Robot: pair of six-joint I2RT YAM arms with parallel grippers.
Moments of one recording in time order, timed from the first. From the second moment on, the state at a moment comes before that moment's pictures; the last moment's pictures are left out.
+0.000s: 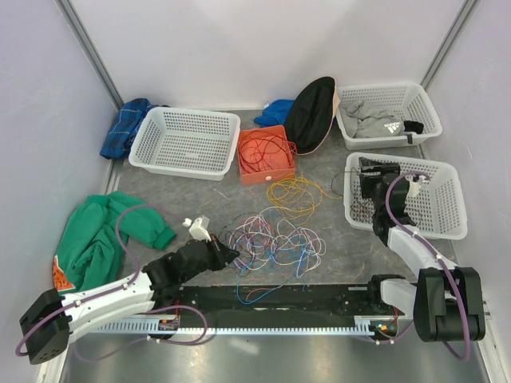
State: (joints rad) left arm -0.97 0.62 0.05 0.04 -0.20 -1.09; right arm 0.01 1.12 0.43 0.41 0.17 1.37
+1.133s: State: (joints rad) left arm -0.97 0.66 0.05 0.07 -0.23 -1.09; right arm 0.01 1.47 0.41 0.70 0.16 1.48
